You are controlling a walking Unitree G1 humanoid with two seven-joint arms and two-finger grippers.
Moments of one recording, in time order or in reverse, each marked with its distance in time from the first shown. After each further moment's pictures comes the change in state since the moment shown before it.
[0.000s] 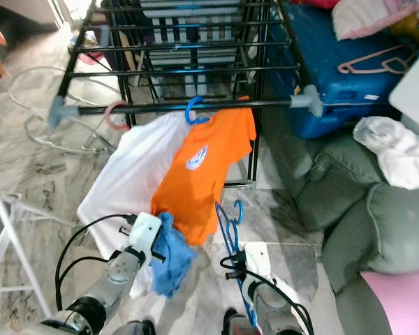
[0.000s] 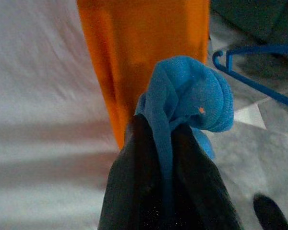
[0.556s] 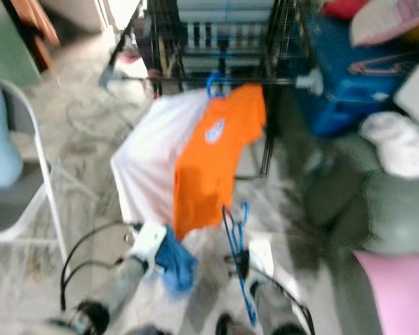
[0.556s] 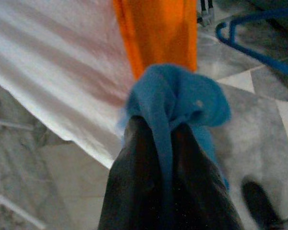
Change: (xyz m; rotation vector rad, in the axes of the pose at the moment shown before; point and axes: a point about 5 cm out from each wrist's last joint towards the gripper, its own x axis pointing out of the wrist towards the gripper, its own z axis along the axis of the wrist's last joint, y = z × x) left arm -0.002 -0.004 -0.011 0.030 0.075 -0.012; right arm 0.005 0.002 0.006 0.031 0.004 -0.019
